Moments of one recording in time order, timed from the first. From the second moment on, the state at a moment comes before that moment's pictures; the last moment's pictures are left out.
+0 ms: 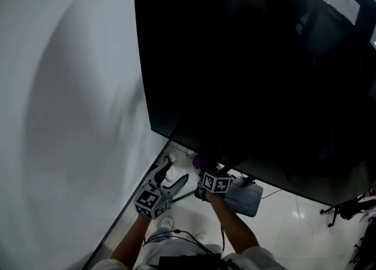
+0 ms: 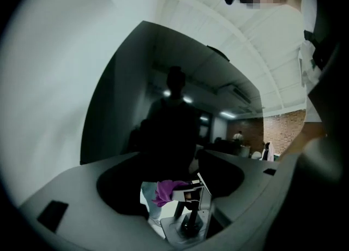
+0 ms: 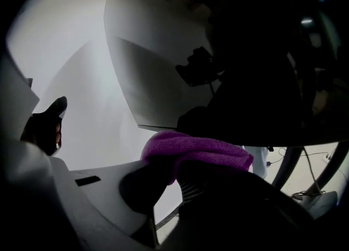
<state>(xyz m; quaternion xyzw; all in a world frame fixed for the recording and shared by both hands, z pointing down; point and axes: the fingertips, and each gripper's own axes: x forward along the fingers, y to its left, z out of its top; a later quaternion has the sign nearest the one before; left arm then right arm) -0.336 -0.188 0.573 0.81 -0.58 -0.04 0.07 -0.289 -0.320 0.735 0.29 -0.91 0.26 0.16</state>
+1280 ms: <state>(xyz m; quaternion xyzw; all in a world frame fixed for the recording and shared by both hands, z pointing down) -0.582 -0.087 0.591 0.69 -0.72 -0.04 0.08 -0.646 -0.316 0.652 0.21 -0.95 0.19 0.10</state>
